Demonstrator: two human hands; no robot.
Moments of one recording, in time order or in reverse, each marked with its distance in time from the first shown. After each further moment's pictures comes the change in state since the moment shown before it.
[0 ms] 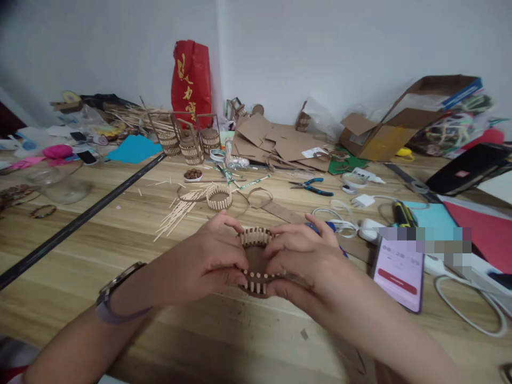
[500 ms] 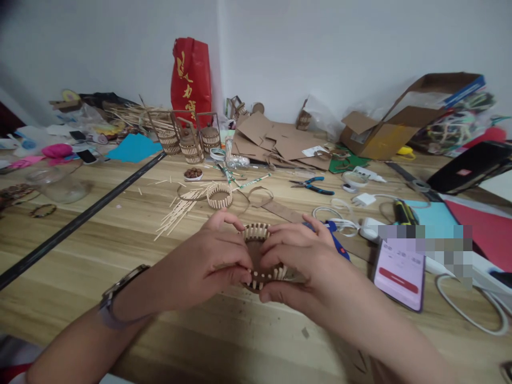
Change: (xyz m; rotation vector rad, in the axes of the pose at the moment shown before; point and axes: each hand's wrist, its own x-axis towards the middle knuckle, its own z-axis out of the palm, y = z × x) left_hand -0.001 0.002 0.007 -0.042 0.103 -0.018; right_hand 0.004 -0.003 0.005 0.051 0.053 0.031
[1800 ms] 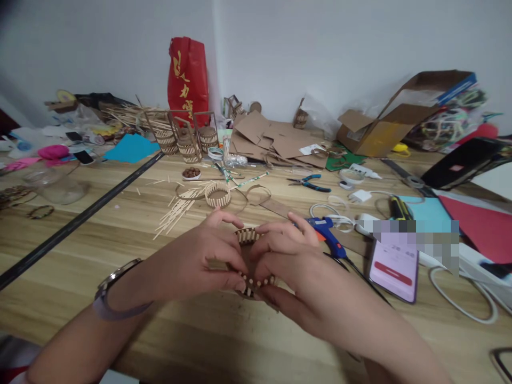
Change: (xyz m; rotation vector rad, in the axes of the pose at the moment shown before) left_hand 0.003 0.003 -0.009 -0.043 -0.130 -0.069; right_hand 0.002 -0.012 -0.001 -0.080 -0.035 -0.198
